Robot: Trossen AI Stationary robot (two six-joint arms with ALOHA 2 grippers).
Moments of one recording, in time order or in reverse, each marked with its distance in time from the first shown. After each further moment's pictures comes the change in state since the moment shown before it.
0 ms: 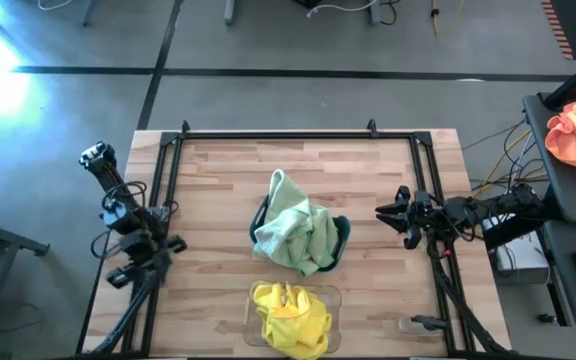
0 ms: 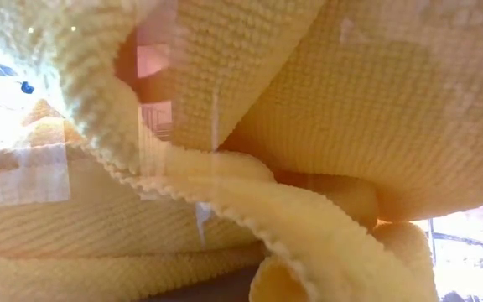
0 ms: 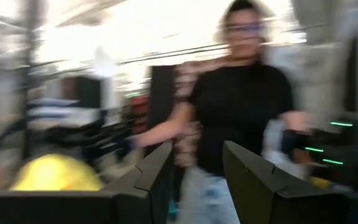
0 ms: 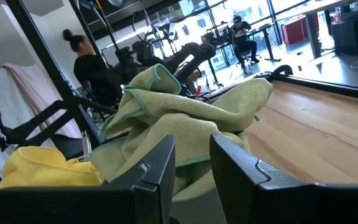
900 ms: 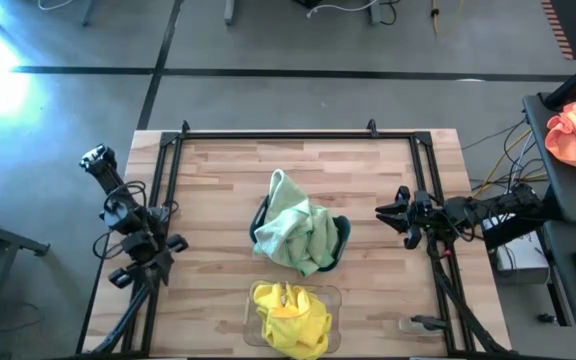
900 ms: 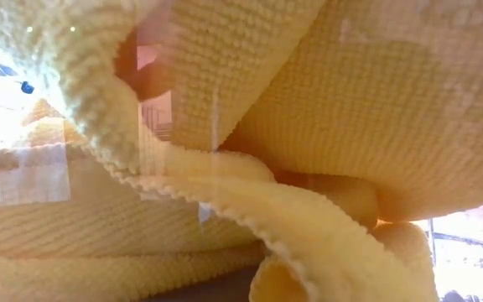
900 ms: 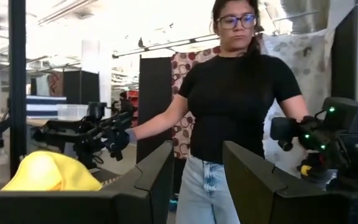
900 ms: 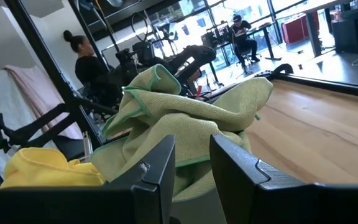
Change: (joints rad) left arm 0.029 -0.058 -0.001 -0.102 0.030 0.013; right arm 0.000 0.000 0.000 0.000 0.000 0.009
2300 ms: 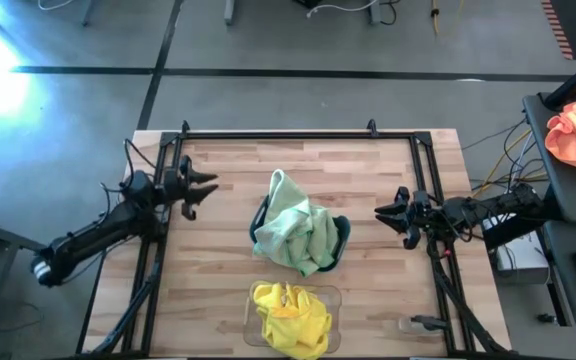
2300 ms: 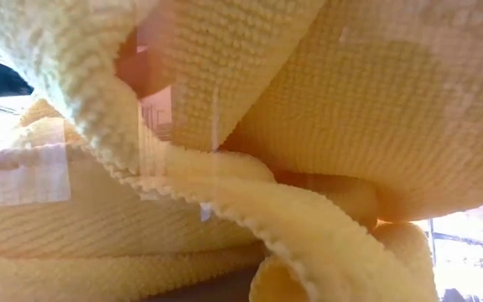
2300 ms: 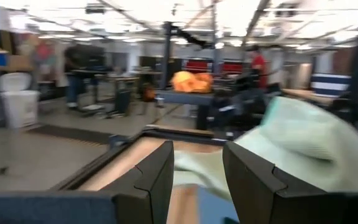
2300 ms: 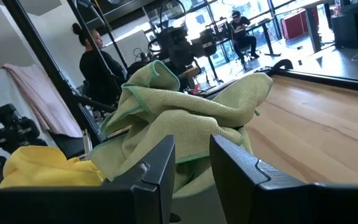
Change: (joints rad) left arm 1.583 0.062 -0.001 -0.094 0.427 -0.059; right arm 0.000 0.019 0.000 0.000 0.000 0.017
